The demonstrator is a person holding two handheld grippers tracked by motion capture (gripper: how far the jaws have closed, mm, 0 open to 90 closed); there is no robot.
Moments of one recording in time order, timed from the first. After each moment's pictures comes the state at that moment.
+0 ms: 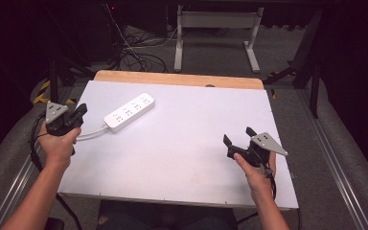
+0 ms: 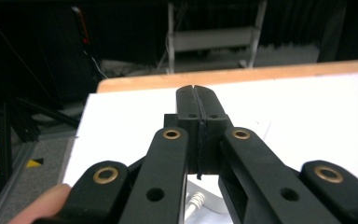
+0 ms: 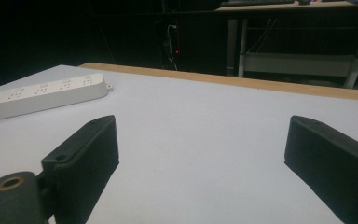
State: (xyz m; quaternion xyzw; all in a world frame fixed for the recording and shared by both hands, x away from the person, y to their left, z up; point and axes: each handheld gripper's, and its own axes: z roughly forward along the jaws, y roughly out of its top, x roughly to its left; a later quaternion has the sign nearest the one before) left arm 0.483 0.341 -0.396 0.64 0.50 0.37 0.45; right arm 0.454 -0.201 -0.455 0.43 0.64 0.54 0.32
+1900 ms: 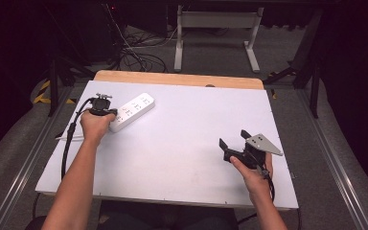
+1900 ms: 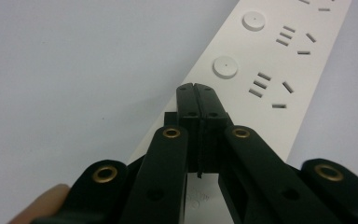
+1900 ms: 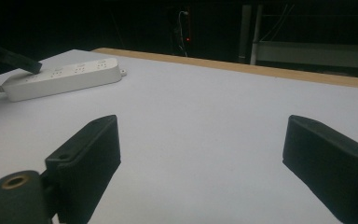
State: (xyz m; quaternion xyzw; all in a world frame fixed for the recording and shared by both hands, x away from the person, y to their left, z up) left arm 0.592 0.292 -0.455 0.73 0.58 0.23 0.28; right arm 0.450 -0.192 -0.458 0.43 0.67 0.53 0.30
